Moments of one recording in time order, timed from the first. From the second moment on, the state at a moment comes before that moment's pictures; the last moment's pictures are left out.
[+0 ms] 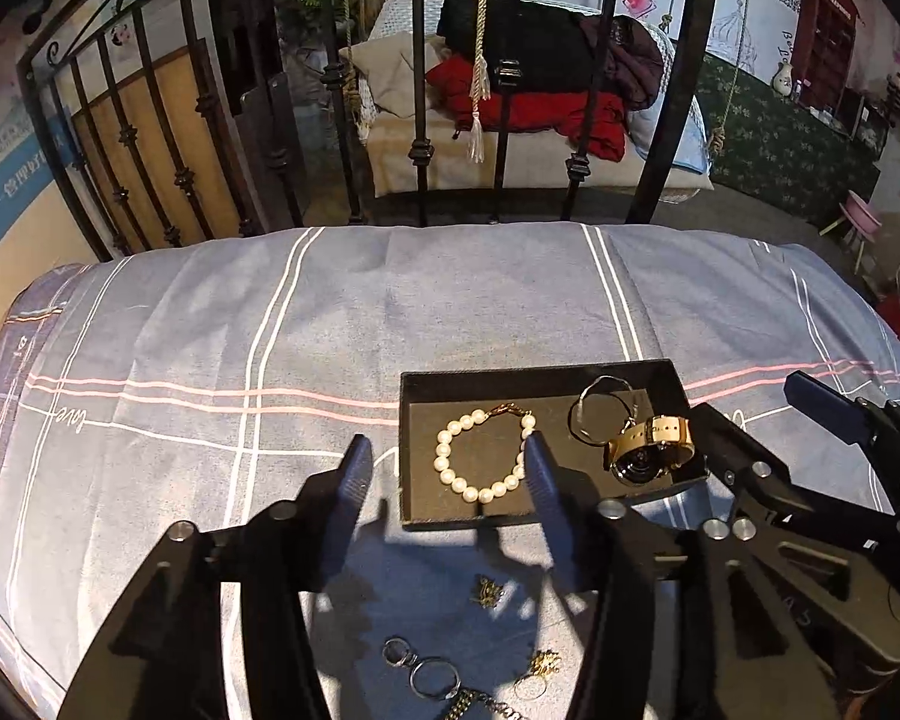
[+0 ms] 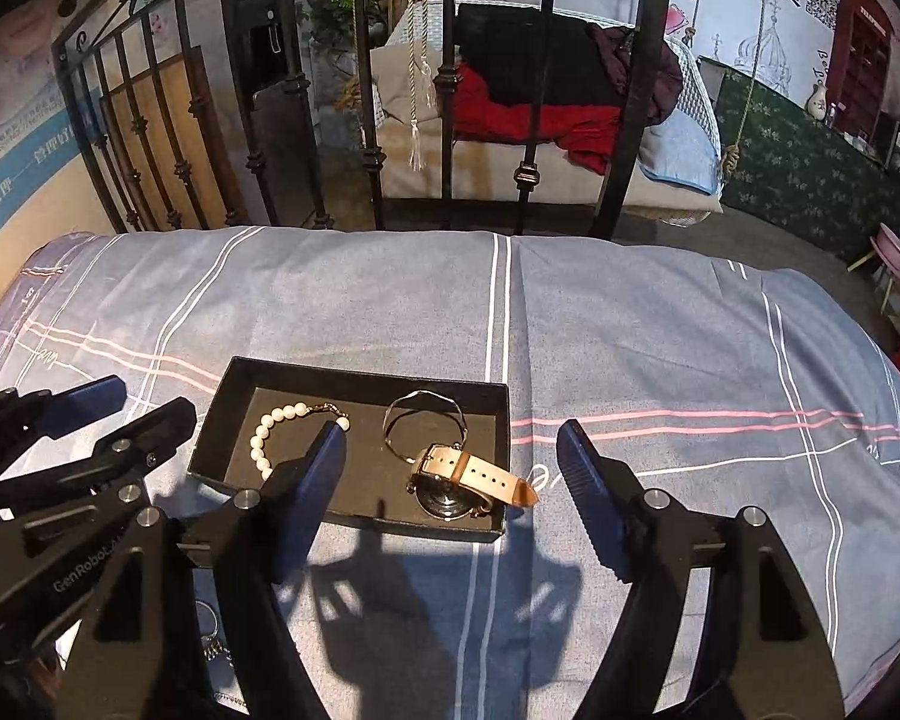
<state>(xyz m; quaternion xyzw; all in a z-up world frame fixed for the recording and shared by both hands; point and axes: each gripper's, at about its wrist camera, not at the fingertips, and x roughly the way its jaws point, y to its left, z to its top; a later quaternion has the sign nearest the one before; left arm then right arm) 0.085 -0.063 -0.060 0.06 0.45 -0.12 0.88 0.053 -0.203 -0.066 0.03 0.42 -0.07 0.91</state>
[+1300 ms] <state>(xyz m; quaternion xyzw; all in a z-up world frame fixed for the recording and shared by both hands) 0.011 -0.016 -0.112 0.06 0.50 -0.14 0.85 -0.061 -0.160 -0.125 0.07 0.48 0.02 0.88</state>
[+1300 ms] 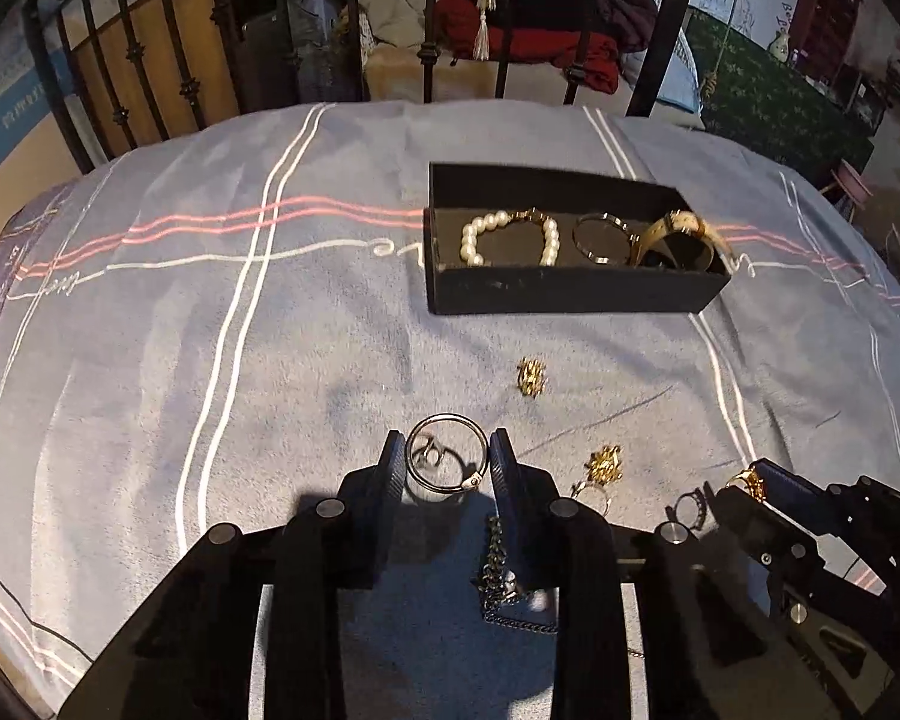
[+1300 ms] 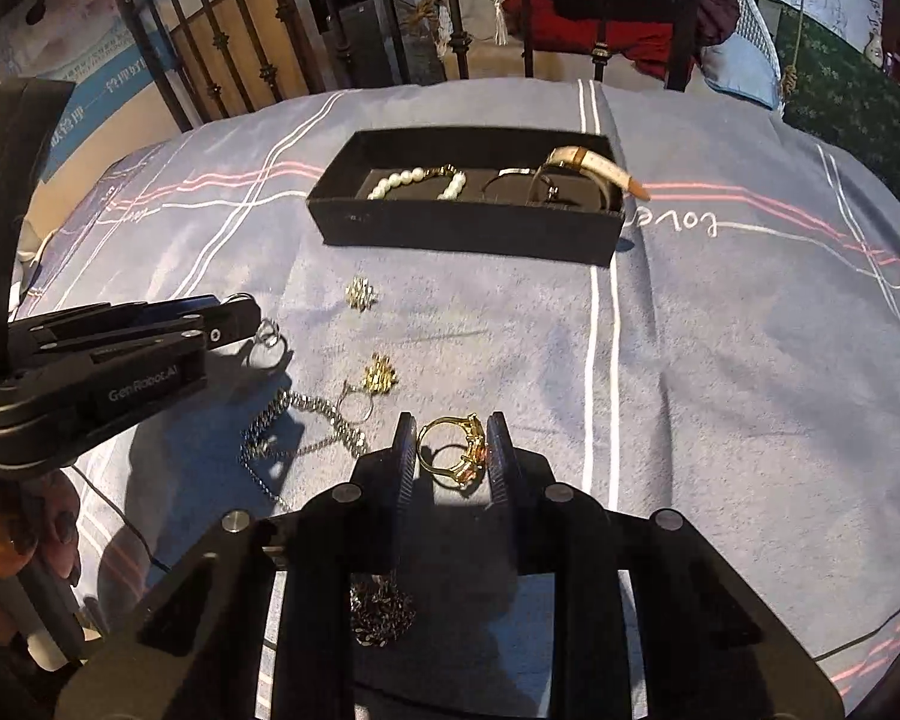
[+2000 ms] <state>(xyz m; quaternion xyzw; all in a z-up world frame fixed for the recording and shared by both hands) 0.103 -0.077 -0.058 0.05 0.45 -0.17 0.87 0.081 -0.191 -0.073 0.02 0.45 -0.02 0.89</state>
